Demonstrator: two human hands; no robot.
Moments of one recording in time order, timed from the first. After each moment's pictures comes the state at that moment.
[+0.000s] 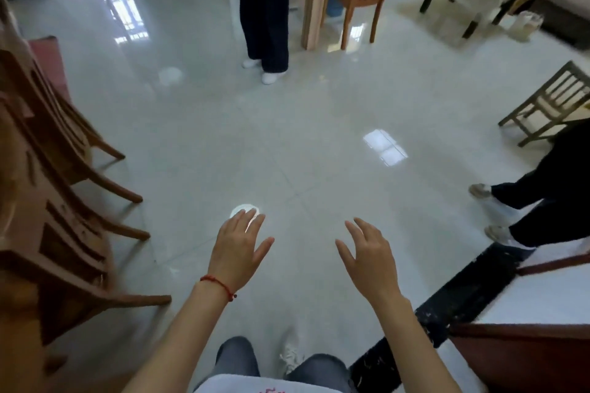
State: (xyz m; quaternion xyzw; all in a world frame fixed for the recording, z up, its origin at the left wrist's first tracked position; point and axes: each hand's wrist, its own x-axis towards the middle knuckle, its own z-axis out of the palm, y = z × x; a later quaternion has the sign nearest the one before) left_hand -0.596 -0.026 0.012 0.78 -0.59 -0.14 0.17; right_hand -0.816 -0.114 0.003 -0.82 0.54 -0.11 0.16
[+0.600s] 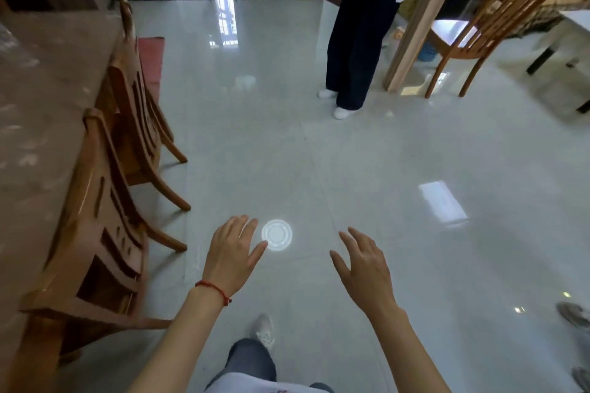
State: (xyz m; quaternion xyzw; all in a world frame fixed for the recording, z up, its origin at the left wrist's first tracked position) left_hand -0.423 -0.108 -0.007 0.87 -0.44 -0.12 0.16; right_hand -0.616 -0.252 -0.007 -0.90 0.39 -0.10 0.19
